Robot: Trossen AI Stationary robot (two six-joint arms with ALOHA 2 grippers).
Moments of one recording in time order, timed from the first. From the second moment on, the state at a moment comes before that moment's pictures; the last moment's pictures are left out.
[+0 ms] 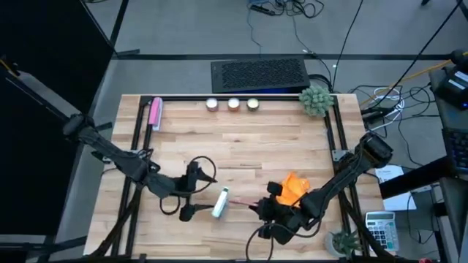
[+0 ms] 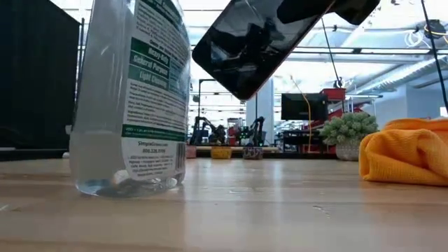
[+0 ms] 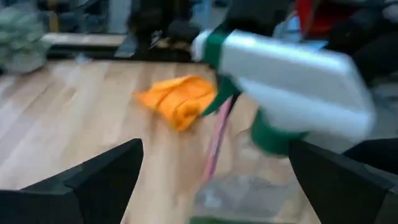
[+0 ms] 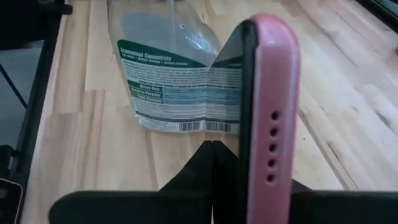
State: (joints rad) left arm -0.53 1.24 0.83 0.06 -0.34 -0.23; right arm 0.68 1.76 1.25 -0.37 0.74 0.64
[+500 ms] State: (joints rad) left arm -0.51 1.27 0.83 0.11 -0.29 -0.23; right arm 0.69 1.75 1.25 -0.32 0.77 0.61
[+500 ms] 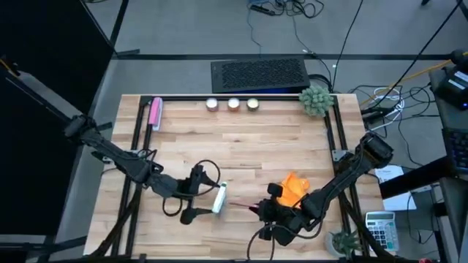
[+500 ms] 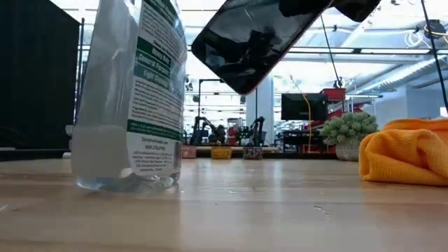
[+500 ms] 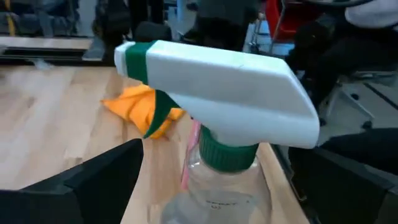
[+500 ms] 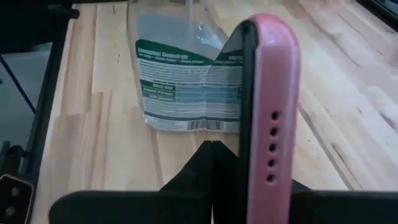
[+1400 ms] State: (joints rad) left arm -0.51 1.29 0.83 0.15 -0.30 -0.23; right arm 0.69 1.71 1.32 -0.25 0.98 0.37
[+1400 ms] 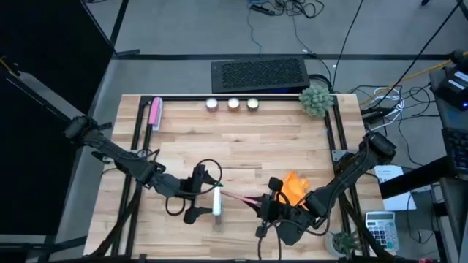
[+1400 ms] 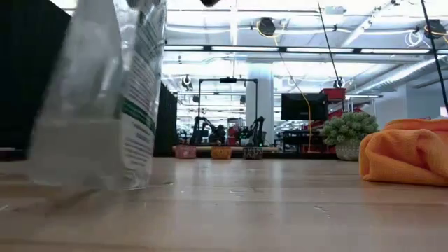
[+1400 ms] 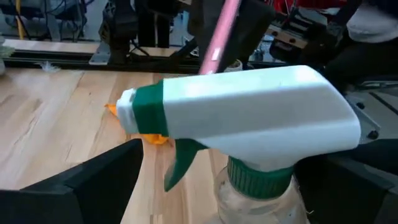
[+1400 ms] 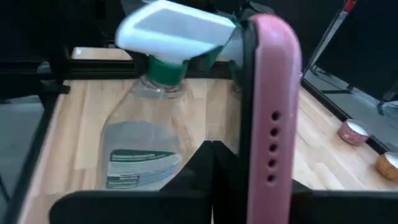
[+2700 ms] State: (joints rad) left arm -0.51 1.29 0.83 0.14 -0.30 -0.20; right arm 0.62 1.83 1.32 -0.23 0.51 0.41
